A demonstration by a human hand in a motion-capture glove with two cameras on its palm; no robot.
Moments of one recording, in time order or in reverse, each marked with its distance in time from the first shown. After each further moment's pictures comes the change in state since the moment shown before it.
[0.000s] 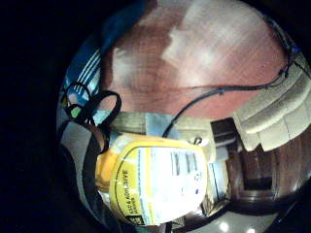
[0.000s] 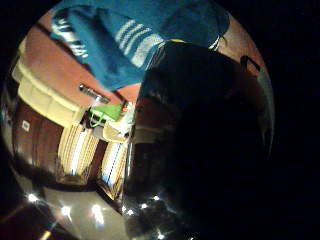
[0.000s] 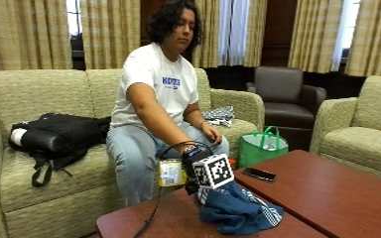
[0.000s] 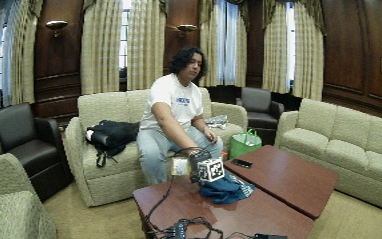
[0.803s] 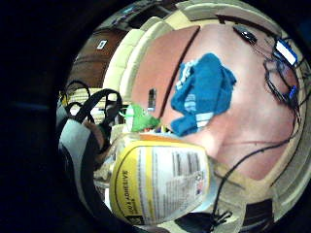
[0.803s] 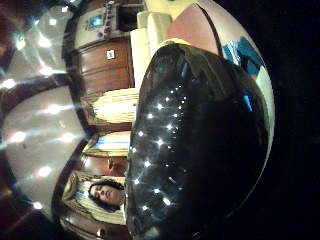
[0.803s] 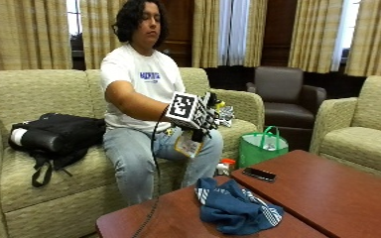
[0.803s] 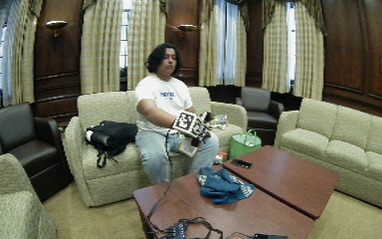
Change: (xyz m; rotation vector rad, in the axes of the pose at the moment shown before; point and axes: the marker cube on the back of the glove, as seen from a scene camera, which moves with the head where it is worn) arm -0.035 0.166 -0.053 0.661 -0.515 -0.831
